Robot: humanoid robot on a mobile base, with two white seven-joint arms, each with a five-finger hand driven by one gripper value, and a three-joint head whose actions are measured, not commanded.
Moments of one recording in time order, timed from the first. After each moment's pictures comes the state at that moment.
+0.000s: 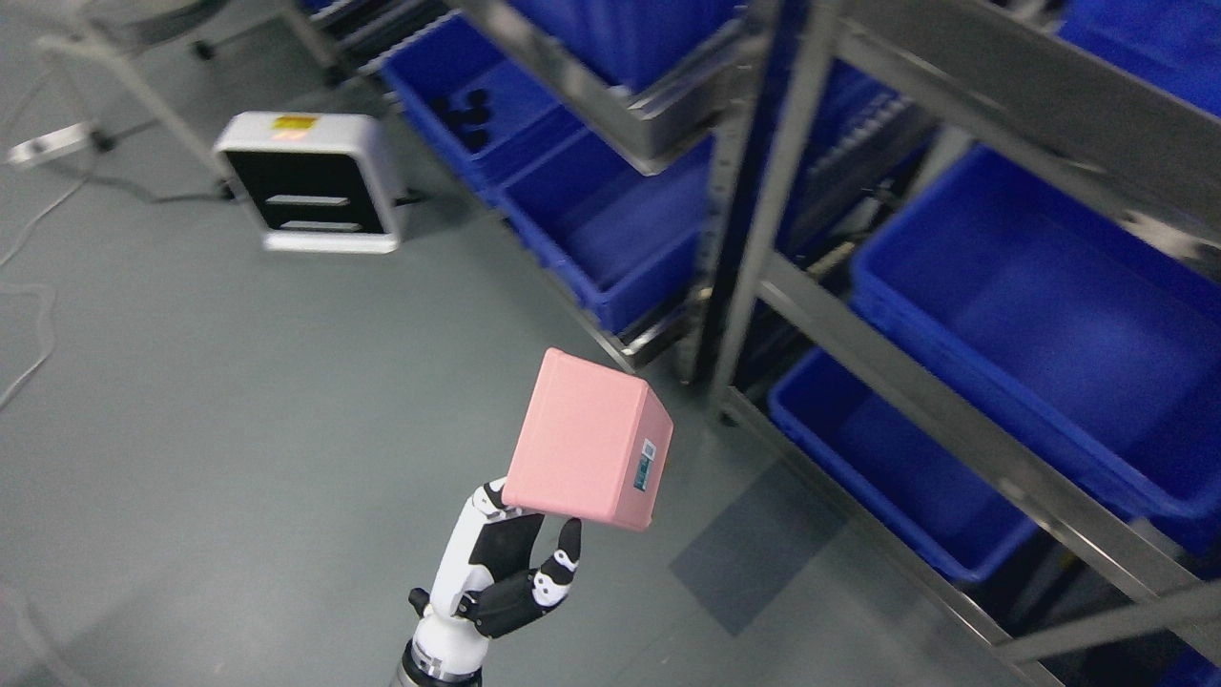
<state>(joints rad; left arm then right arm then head) 0.10 0.00 -0.29 -1.56 0.52 -0.78 -0.69 0.00 0.00 0.00 0.00 0.00 0.02 -0.04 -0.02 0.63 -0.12</state>
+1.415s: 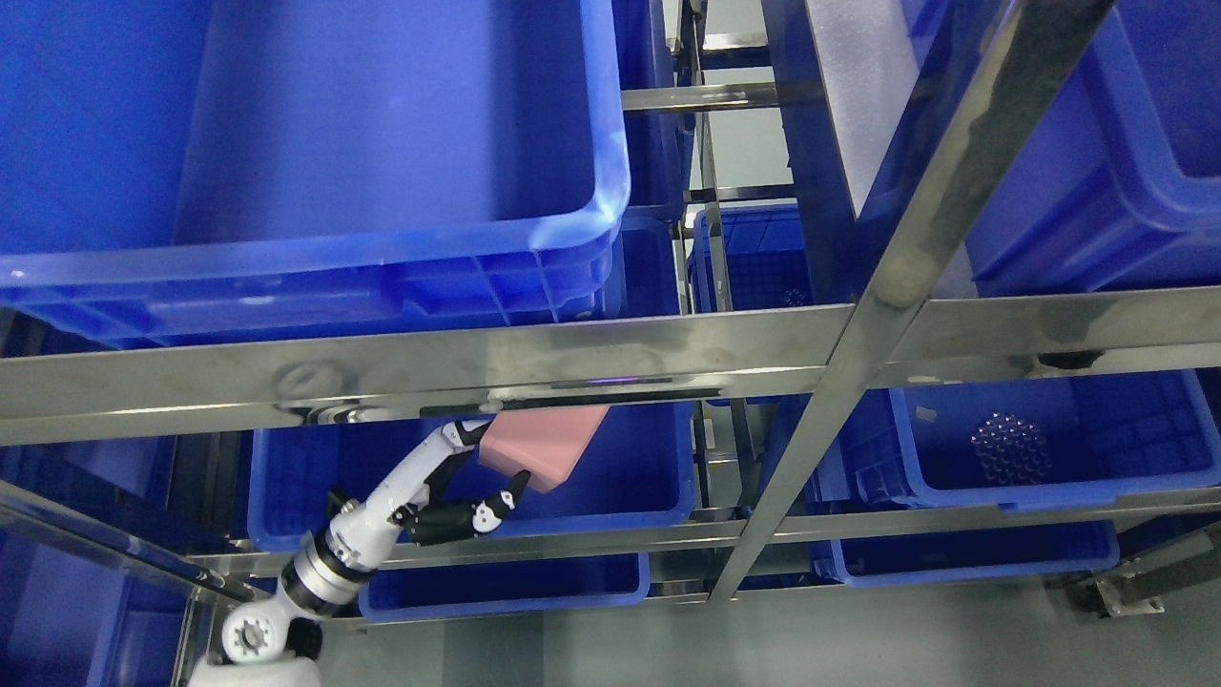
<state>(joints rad) -0.26 0.17 -0.08 -1.23 0.28 -0.78 -0.94 0.00 0.00 0.00 0.00 0.00 0.02 -0.04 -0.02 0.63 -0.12</state>
